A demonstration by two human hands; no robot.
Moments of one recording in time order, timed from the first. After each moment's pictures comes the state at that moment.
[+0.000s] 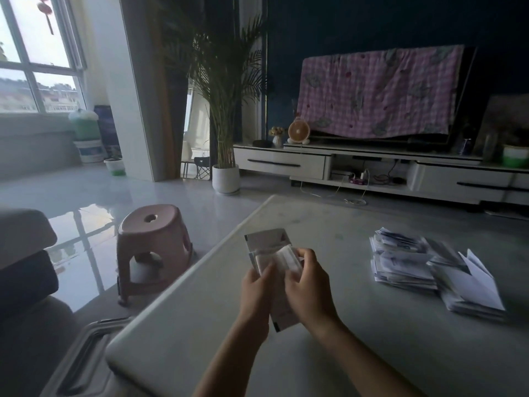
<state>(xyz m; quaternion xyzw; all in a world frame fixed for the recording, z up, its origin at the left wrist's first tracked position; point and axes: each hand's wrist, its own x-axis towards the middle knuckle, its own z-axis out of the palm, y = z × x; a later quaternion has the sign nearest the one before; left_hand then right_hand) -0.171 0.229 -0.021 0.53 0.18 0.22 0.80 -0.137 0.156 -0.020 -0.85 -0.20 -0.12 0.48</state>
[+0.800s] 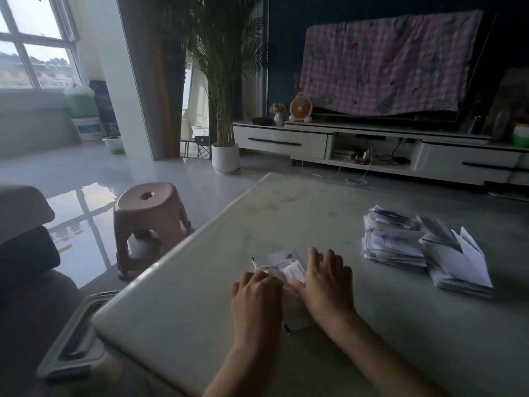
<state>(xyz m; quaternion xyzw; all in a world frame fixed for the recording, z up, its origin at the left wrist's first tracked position) -0.186 0.205 -0.078 0.92 0.13 0.32 0.16 -0.120 0.110 -0.050 -0.96 -0.21 -0.16 0.10</state>
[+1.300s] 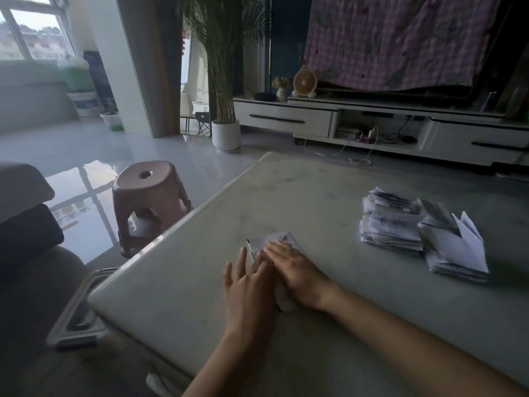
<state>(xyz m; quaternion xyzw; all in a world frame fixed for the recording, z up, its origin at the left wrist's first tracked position) -0.197 0.198 -0.069 0.97 0.16 0.13 0.15 -0.095 0.118 -0.072 -0.86 -0.49 0.04 0.16</state>
